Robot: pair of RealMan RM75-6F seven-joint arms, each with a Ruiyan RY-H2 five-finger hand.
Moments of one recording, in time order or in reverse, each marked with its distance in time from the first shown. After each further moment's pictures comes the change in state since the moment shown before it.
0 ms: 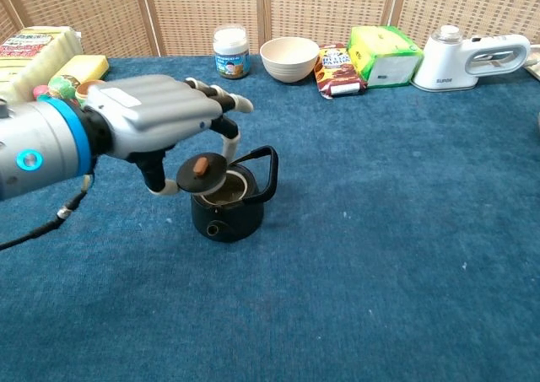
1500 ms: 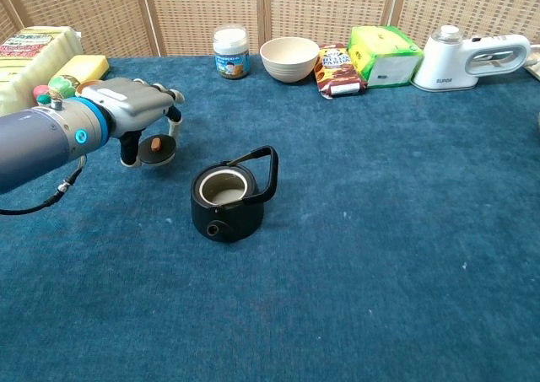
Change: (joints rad) left arm -0.037 -0.145 -0.094 0.493 -0.260 -0.090 -0.036; right arm -0.001 -0.002 0.006 0.004 0.011 -0.001 -0.006
